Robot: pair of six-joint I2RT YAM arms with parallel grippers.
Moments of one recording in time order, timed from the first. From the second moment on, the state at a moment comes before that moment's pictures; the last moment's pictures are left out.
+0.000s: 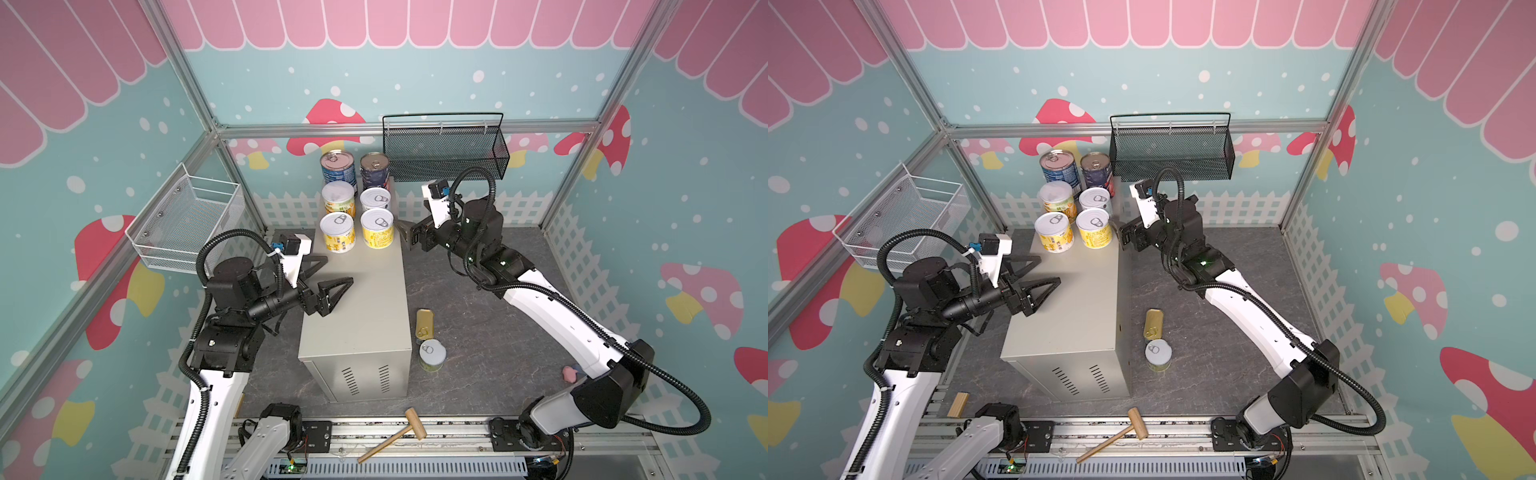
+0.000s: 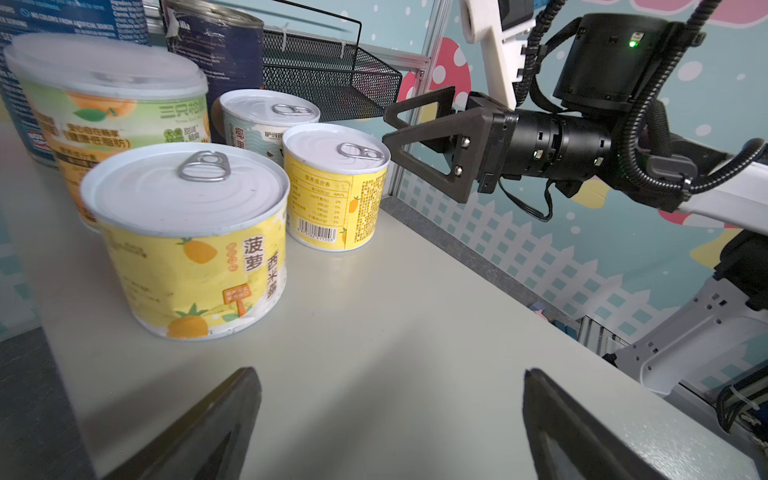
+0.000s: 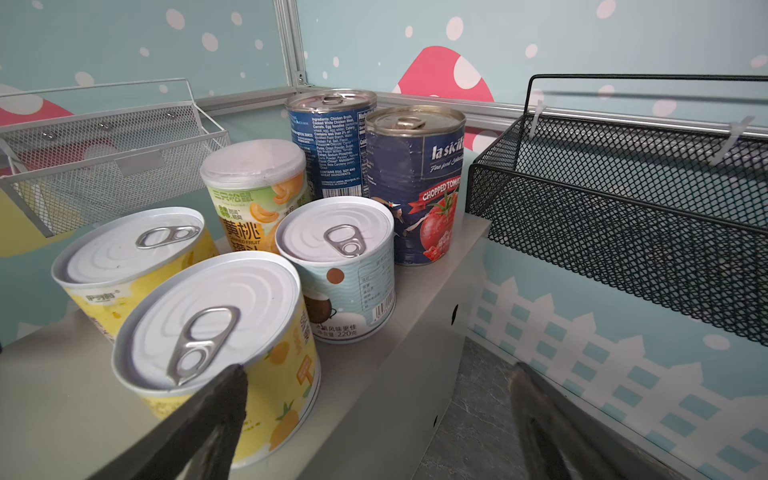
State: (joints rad) left arm -0.06 0.84 1.14 -0.52 0.80 -0.06; right arm 0.63 1.51 1.55 -0.13 -0.10 0.00
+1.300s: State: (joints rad) left arm -0.06 0.84 1.14 -0.51 0.80 -0.06; right arm 0.63 1.51 1.55 -0.13 -0.13 0.02
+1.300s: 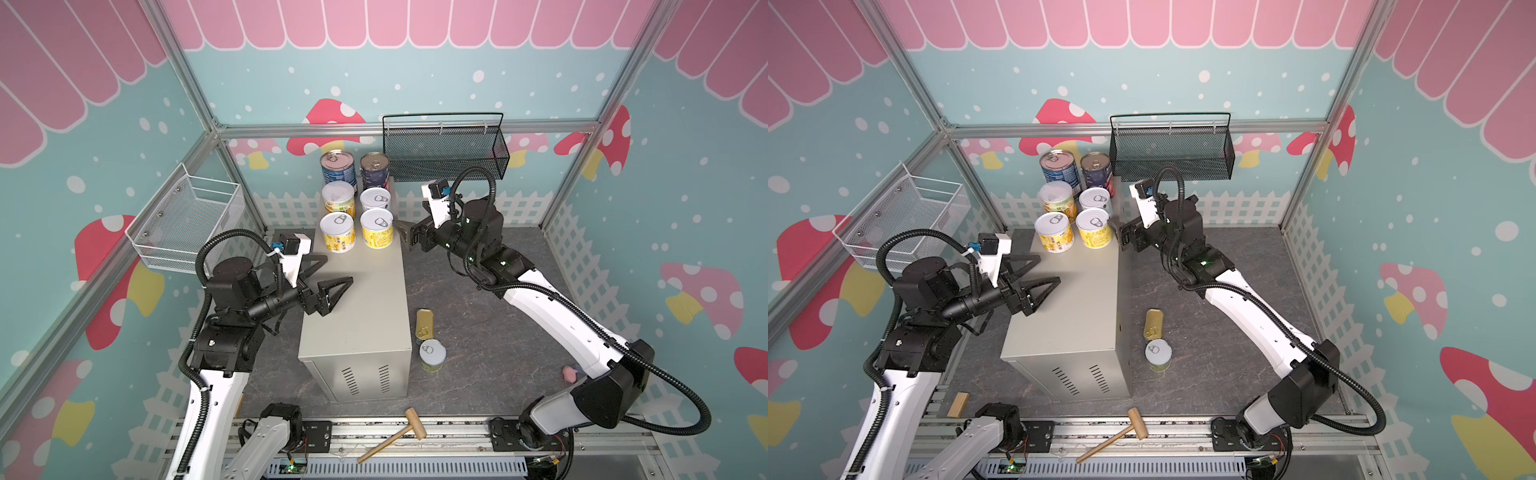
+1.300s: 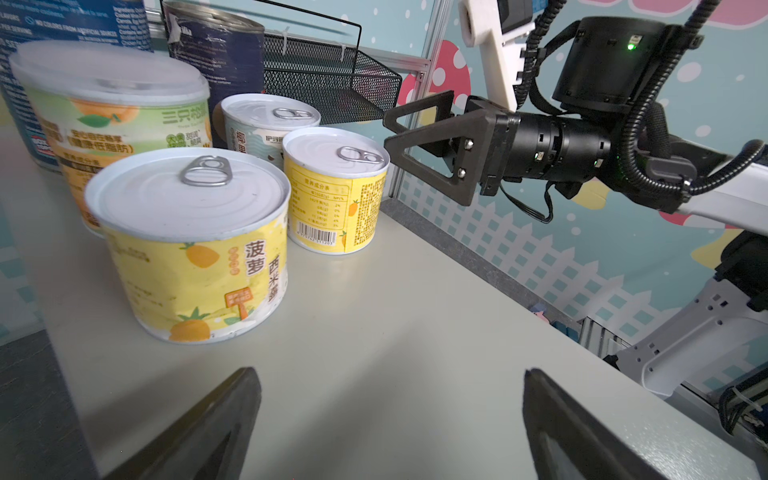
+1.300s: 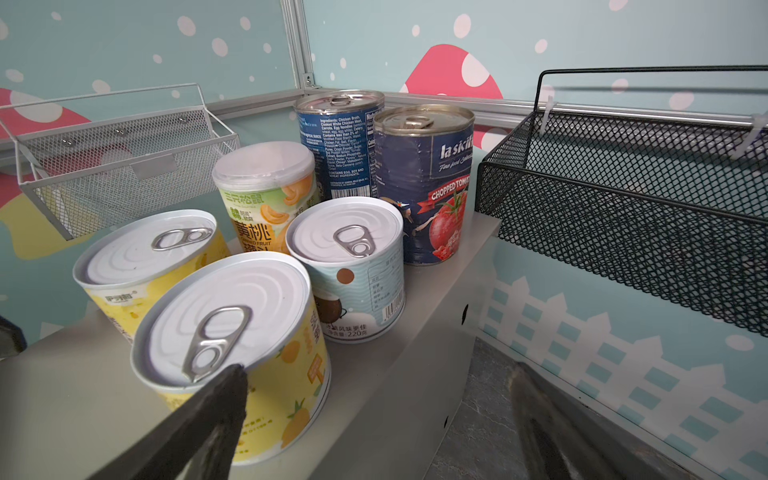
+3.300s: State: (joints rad) left arm -0.06 0.84 1.13 -0.50 0.80 -0.06; right arm 0.63 1.48 1.54 -0.12 -0.15 0.03
